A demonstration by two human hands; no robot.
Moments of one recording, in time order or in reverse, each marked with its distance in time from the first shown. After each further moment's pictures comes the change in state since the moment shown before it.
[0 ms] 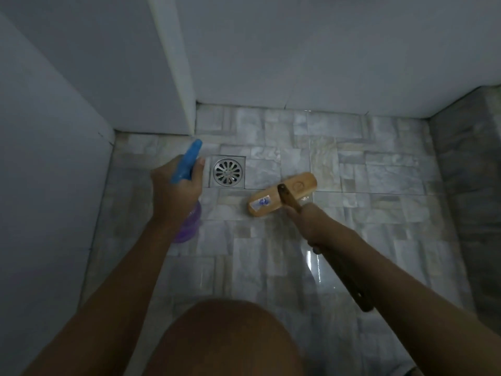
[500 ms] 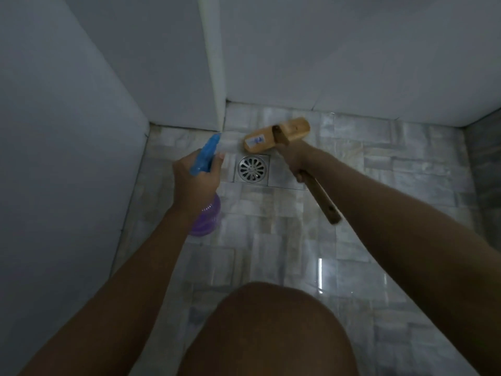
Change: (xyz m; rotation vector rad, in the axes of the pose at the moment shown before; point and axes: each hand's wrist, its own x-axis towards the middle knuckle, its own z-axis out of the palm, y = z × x) left_hand 0.000 0.003 -0.021 -0.009 -0.006 -0.115; right_hand 0.052 -0.138 -0.019 -0.169 0.080 -0.230
